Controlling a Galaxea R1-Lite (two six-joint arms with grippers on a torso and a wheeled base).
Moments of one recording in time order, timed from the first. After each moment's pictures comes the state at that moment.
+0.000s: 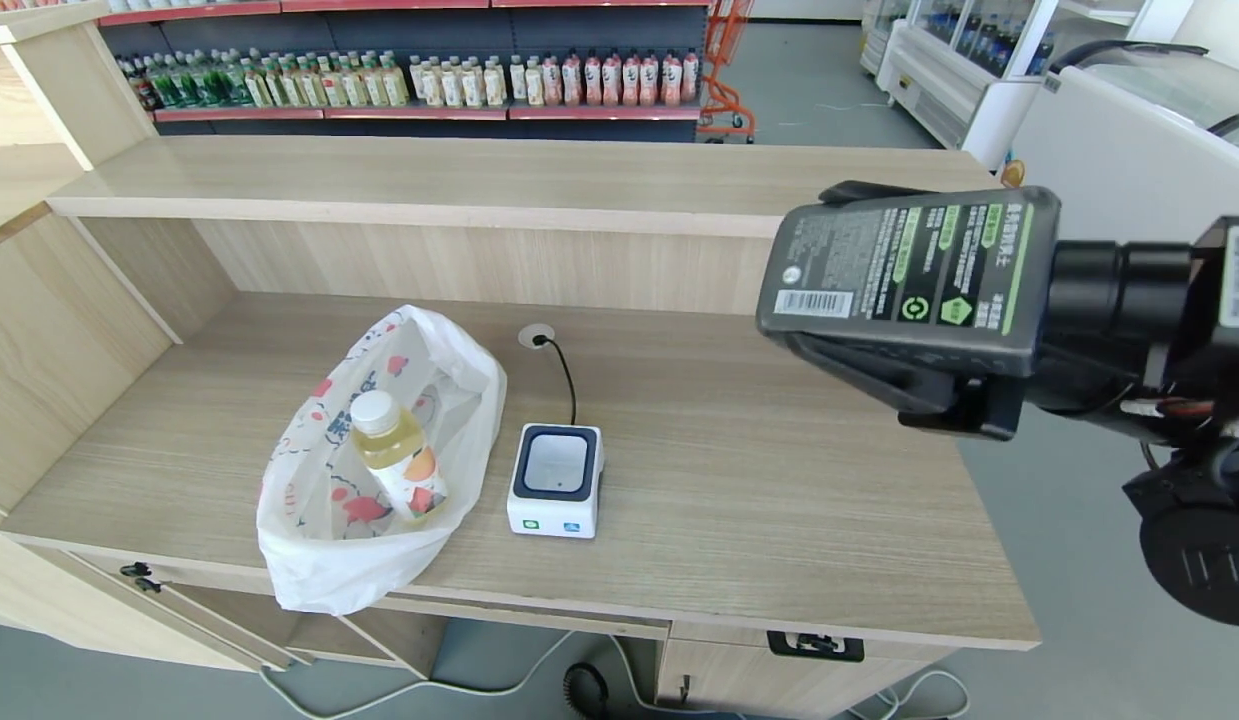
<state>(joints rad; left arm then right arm) -0.01 0.00 0.00 0.04 -0.04 0.03 0.47 1.68 -0.76 -1.56 1.03 -0.50</state>
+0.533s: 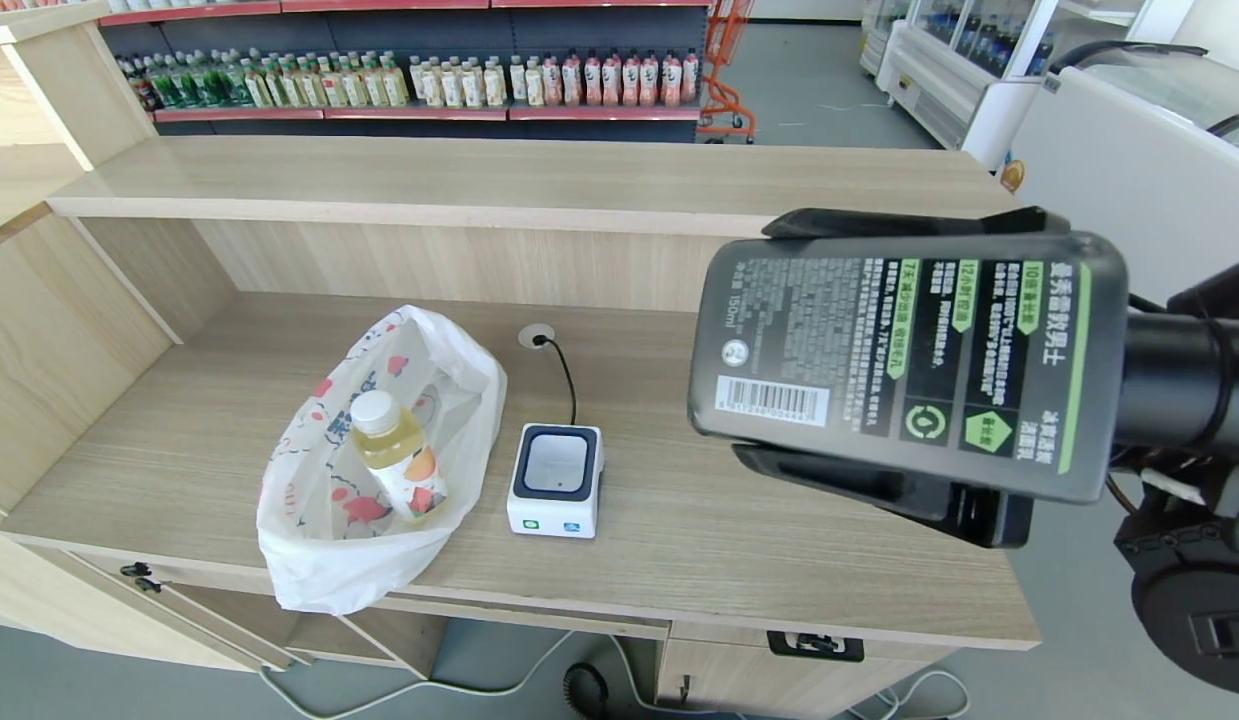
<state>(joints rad) -0.01 0.00 0.00 0.04 -0.04 0.03 0.65 1.67 -0.76 -1.57 1.07 -0.57</state>
